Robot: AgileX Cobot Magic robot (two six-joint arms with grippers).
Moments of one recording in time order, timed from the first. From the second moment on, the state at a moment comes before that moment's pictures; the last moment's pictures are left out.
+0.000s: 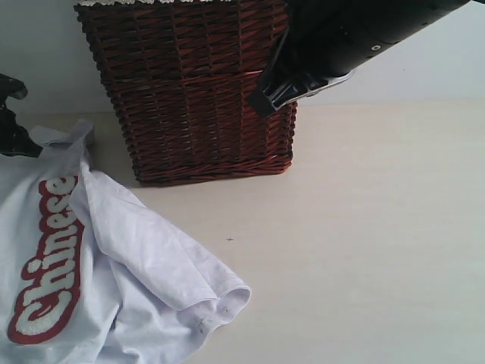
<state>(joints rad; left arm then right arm) 0.22 2.40 -1.83 -0.55 0.66 1.12 0.60 1.48 -1.30 0.16 0.70 -0.43</state>
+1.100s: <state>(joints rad) 0.11 2.40 -1.83 -0.65 0.26 1.30 0.60 1.48 -1.30 0.16 0.71 -0.43</state>
